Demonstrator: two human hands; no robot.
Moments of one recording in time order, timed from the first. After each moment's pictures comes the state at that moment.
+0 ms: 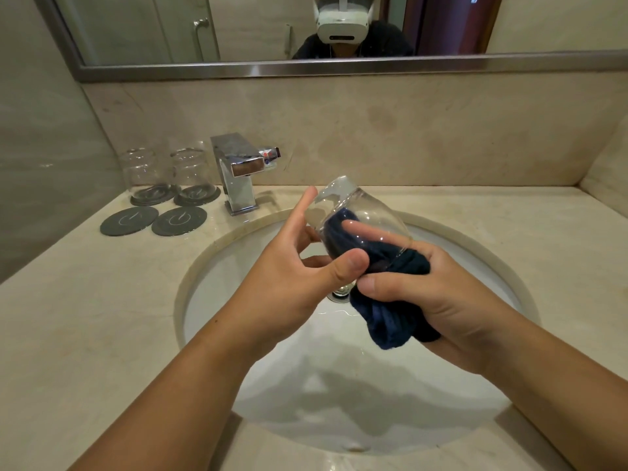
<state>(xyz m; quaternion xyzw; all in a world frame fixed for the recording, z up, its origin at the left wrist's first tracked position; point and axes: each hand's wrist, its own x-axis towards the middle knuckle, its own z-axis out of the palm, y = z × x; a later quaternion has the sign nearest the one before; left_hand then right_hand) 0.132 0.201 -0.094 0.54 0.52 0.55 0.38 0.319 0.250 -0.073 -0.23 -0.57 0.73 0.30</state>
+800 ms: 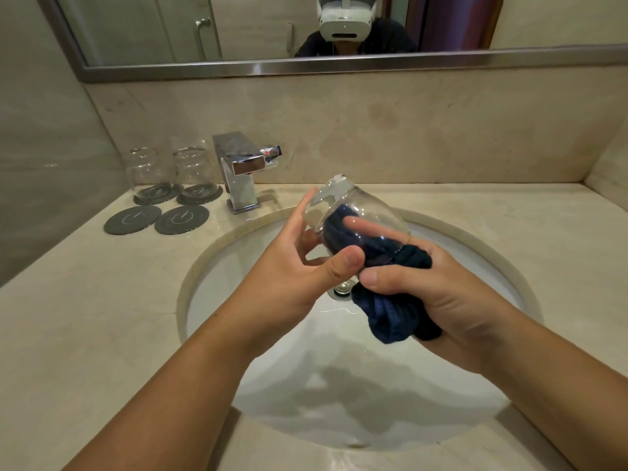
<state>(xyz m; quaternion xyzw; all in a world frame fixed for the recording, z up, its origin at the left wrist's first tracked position) 0.129 0.202 -0.100 0.52 0.51 0.54 0.43 0.317 0.249 -0.073 -0.24 -0.54 0.75 0.30</state>
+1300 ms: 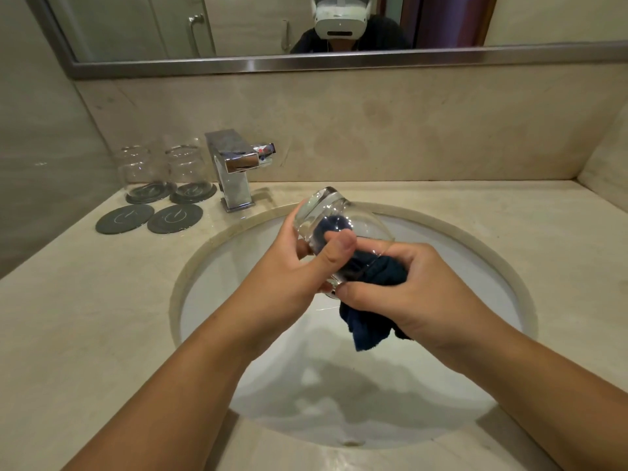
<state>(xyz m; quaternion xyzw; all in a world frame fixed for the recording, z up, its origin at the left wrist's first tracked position) 0.134 0.207 -0.103 0.49 0.51 0.55 0.43 0.312 0.238 -0.074 -0.31 -0.66 0.60 0.32</state>
